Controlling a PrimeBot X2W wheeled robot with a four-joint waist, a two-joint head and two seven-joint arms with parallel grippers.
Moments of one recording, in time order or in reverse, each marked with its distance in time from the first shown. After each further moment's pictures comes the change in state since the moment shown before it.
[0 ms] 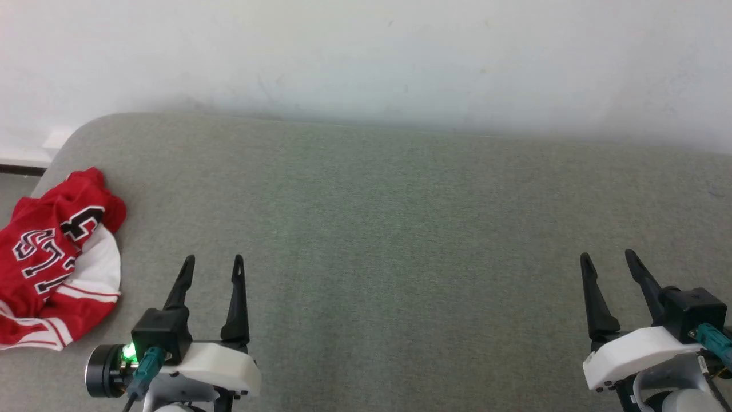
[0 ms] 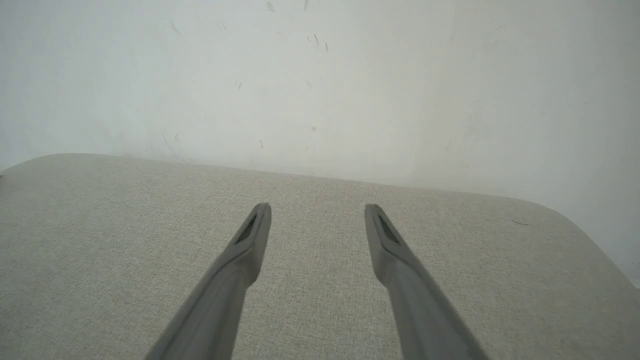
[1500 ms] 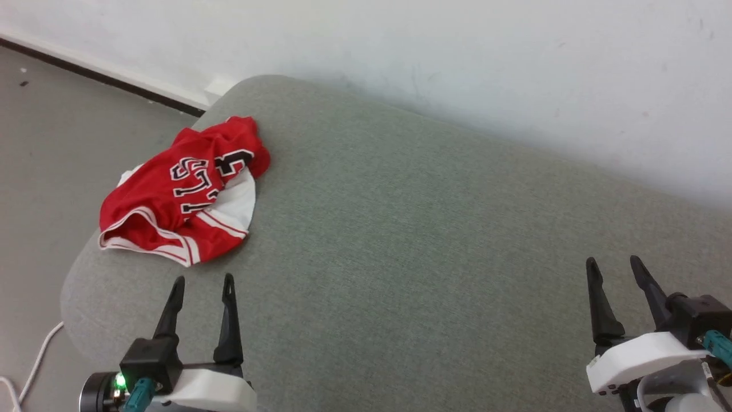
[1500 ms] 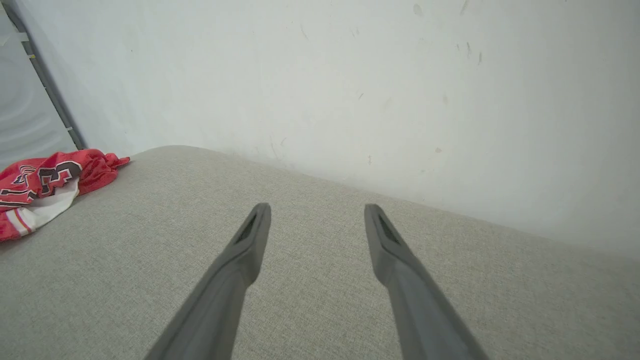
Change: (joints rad) left arm 0.070 0.012 -0.012 -0.026 -0.046 0.044 -0.063; right arm 0.003 0.000 -0.017 0.034 0.033 0.000 -0.030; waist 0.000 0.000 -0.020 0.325
